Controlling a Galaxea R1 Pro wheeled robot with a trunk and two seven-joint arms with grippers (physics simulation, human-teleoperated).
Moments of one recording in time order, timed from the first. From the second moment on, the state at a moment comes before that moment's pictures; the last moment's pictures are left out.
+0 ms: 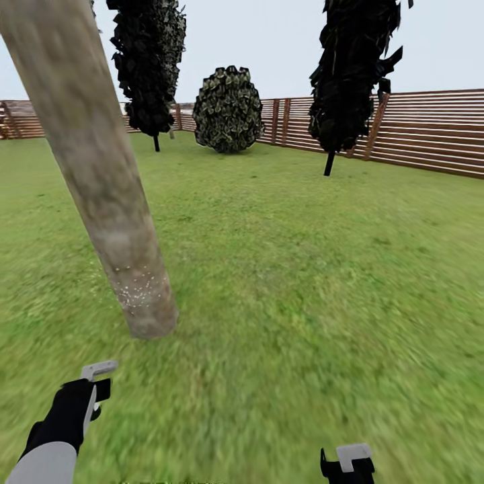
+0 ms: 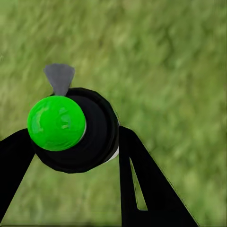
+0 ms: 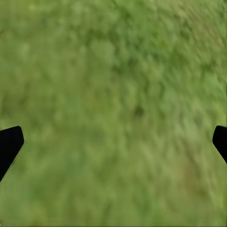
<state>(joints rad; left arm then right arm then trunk) -0.57 0.06 0.59 -0.79 -0.40 0.56 0.00 -0.37 -0.01 0.17 -0.16 0.12 -0.47 -0.36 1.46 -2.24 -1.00</state>
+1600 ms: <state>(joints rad) -0.57 0.04 0.54 -0.79 -0.40 0.56 0.00 -0.37 -0.12 -0.03 -0.16 0.12 -0.47 -0.04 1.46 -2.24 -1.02</state>
